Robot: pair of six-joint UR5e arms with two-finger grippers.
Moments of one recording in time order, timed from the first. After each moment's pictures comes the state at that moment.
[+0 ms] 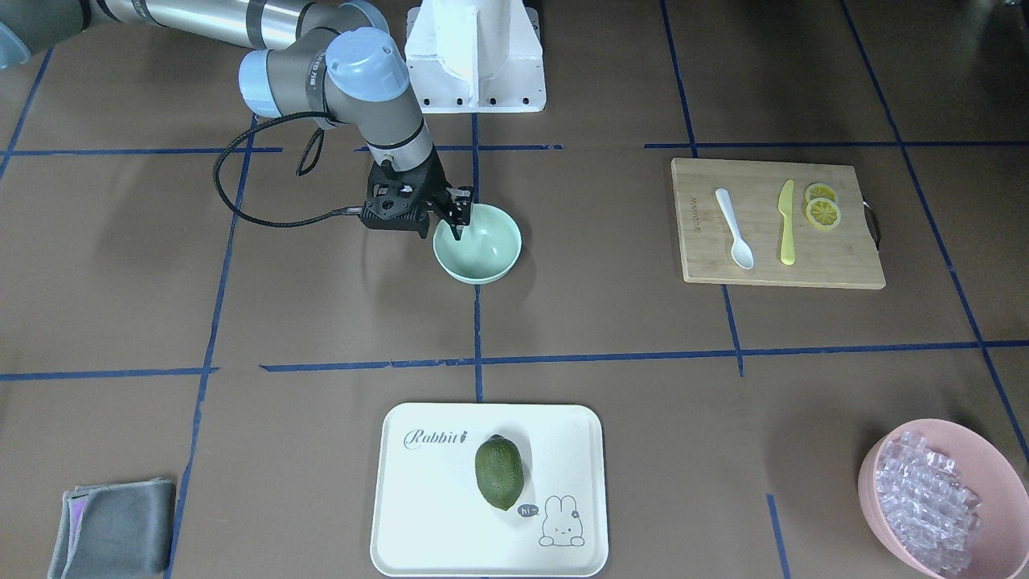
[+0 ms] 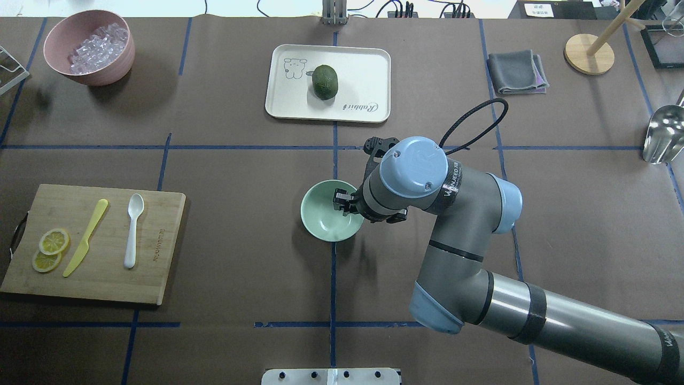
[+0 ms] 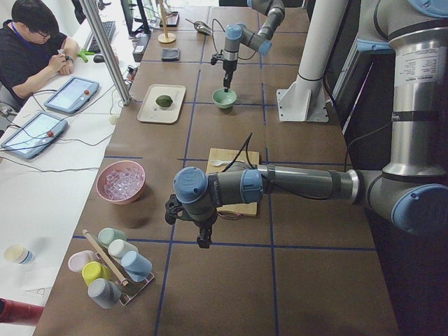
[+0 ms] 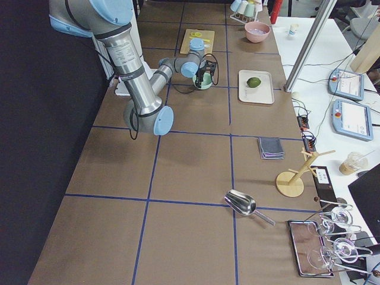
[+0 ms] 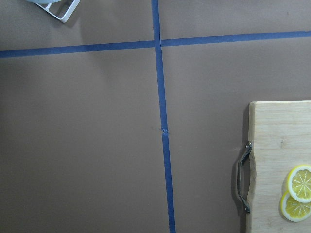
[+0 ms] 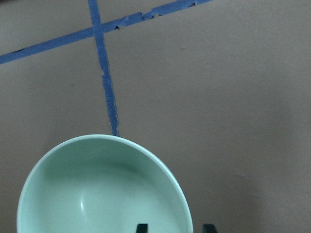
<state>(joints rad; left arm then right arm) -1.58 -1.50 -1.70 -1.38 -2.43 0.19 0.47 -0.95 1.66 -1.35 1.85 1.49</state>
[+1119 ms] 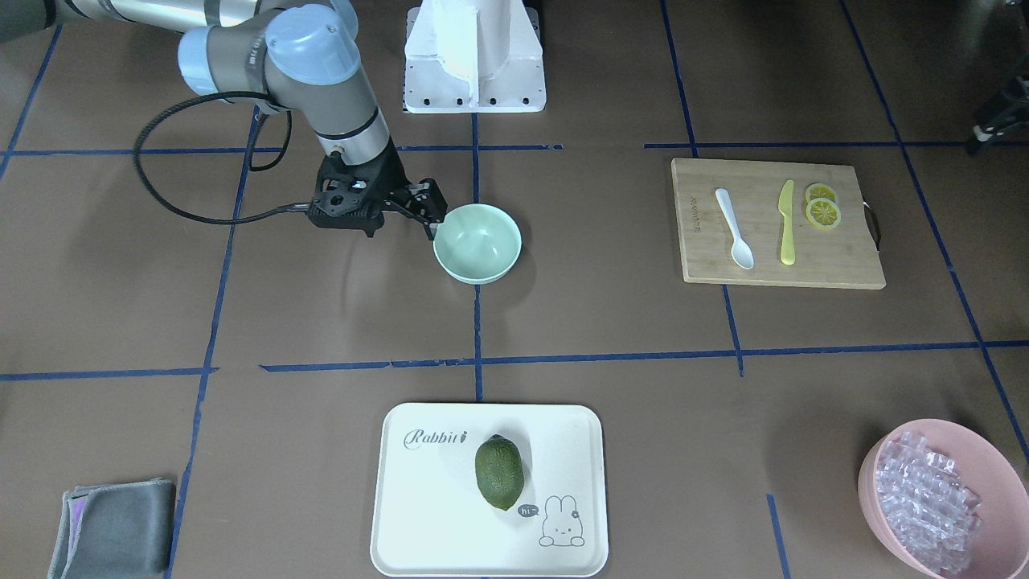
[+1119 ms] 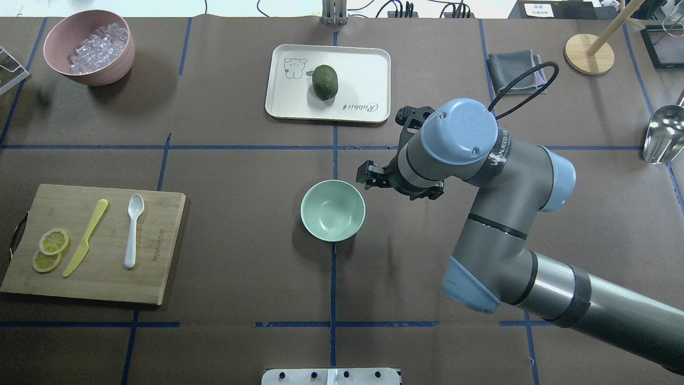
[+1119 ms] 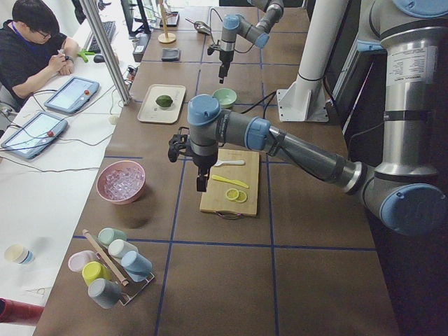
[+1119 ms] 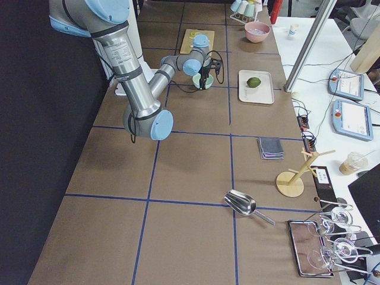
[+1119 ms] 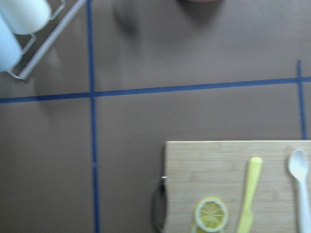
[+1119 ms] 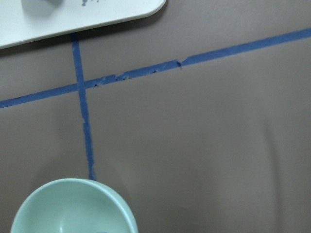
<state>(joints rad) -1.34 -1.50 -2.10 -1.46 -2.35 -0.37 0.58 -1.02 1.81 -1.49 1.89 1.37</state>
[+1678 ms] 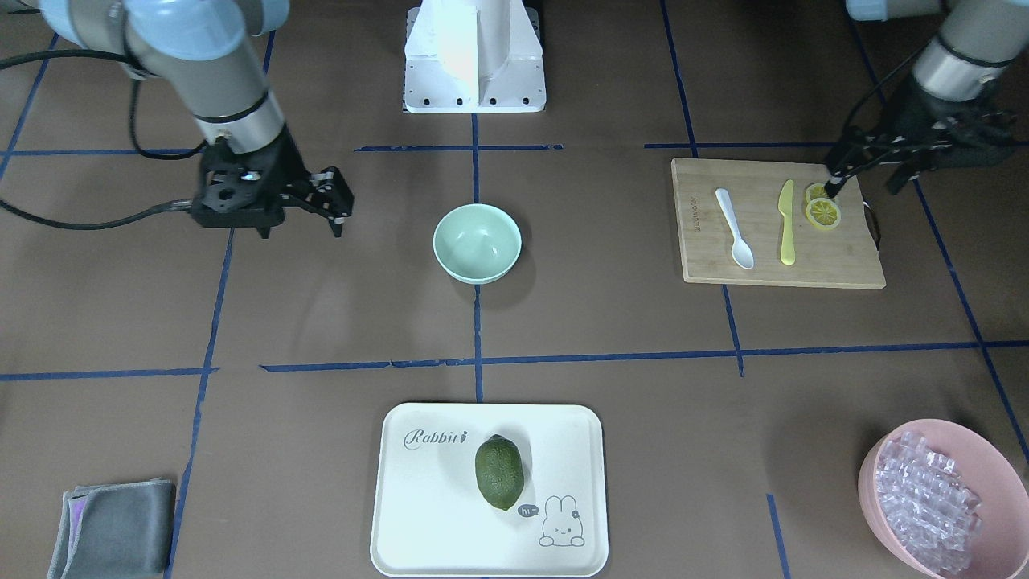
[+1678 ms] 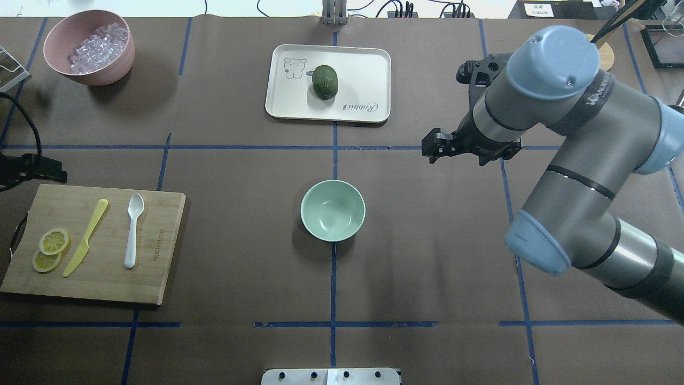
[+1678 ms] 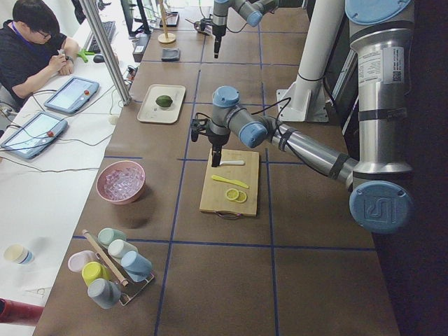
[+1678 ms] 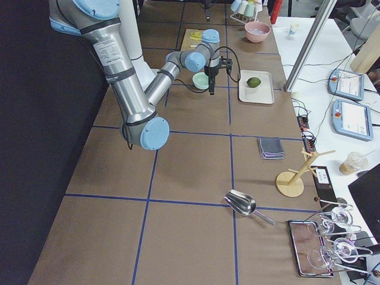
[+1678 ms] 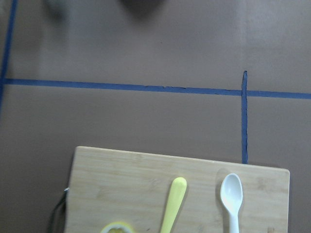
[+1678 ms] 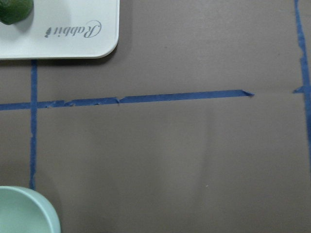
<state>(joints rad) -0.91 -1.46 -2.05 -1.94 -2.01 -0.99 0.78 -1.13 1.96 -1.69 2.02 1.02</state>
